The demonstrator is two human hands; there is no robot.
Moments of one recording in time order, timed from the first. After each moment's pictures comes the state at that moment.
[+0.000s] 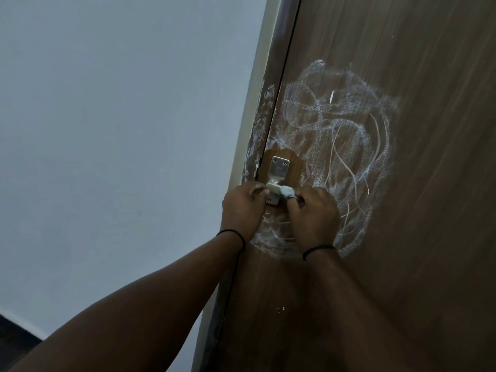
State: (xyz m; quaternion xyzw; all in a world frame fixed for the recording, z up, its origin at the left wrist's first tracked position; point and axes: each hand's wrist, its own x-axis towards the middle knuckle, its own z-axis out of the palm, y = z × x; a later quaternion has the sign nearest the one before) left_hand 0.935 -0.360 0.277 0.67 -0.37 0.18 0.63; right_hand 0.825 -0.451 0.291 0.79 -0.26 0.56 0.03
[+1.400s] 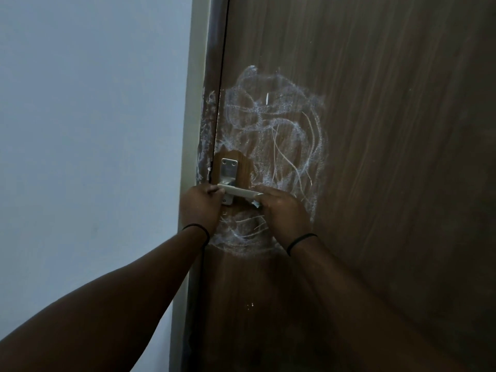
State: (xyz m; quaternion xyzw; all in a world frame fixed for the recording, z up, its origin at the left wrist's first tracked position) left_hand 0.923 -0.378 0.288 0.71 -0.30 0.18 0.61; right_hand 0.769 -0.477 0.308 0.89 -0.13 0.43 0.11
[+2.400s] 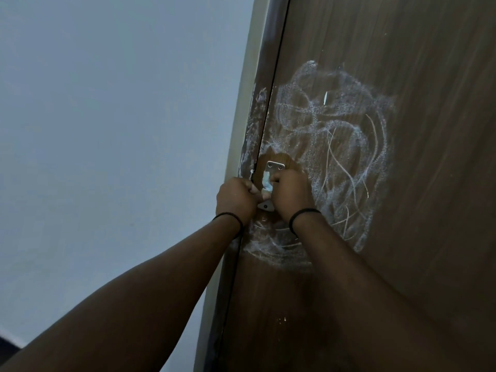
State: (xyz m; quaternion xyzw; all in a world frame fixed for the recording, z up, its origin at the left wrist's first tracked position) left_hand 0.951 -0.368 0.311 0.73 -0.34 0.05 0.59; right_hand 0.870 -0.455 0.350 0.89 -0.25 0.38 -0.07
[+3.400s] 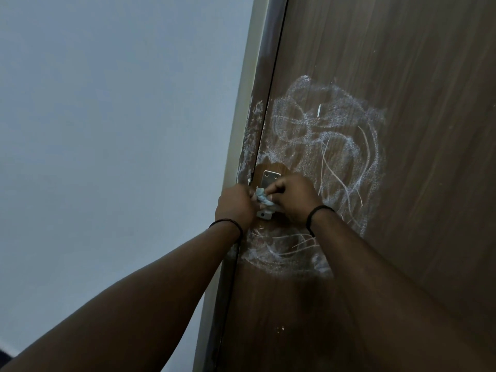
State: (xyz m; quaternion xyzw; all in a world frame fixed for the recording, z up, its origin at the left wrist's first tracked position) left_hand 0.947 -0.366 0.323 0.79 -0.37 0.08 0.48; right_hand 0.853 -0.468 0.370 0.91 -0.20 0.32 -0.16
